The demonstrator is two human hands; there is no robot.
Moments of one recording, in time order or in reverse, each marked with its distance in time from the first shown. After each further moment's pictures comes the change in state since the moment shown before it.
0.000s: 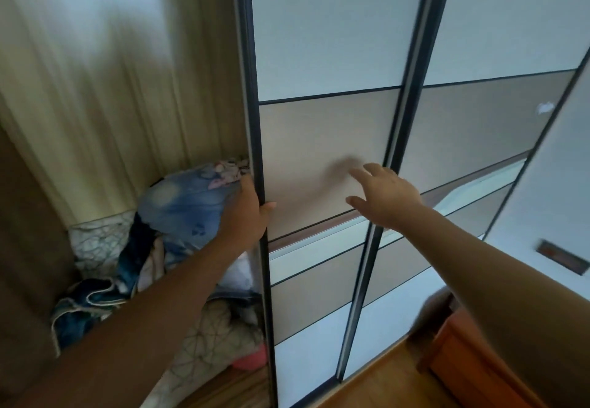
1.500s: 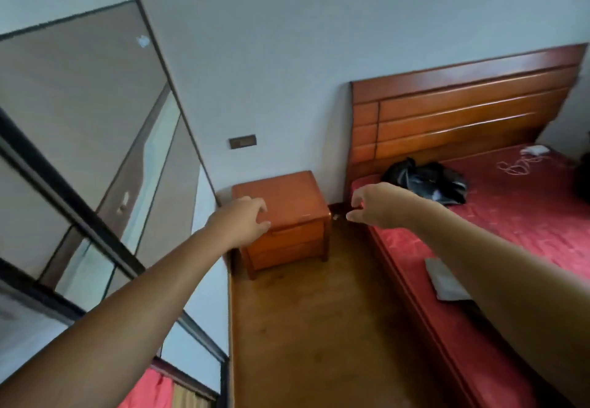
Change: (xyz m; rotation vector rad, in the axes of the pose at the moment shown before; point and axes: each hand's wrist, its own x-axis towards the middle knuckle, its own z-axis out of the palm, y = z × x) left_hand -0.126 0.209 0.255 0.313 -1.052 1.221; right_hand -0.387 0.096 0.003 0.115 -0.326 1.258
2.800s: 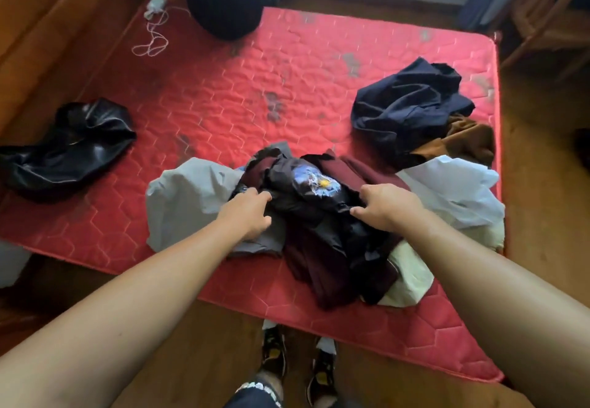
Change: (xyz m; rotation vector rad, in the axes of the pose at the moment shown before) left_hand 0.156 0.798 0.399 0.338 -0.590 0.960; right_hand -0.367 0.657 0.317 0.522 -0.102 1.150
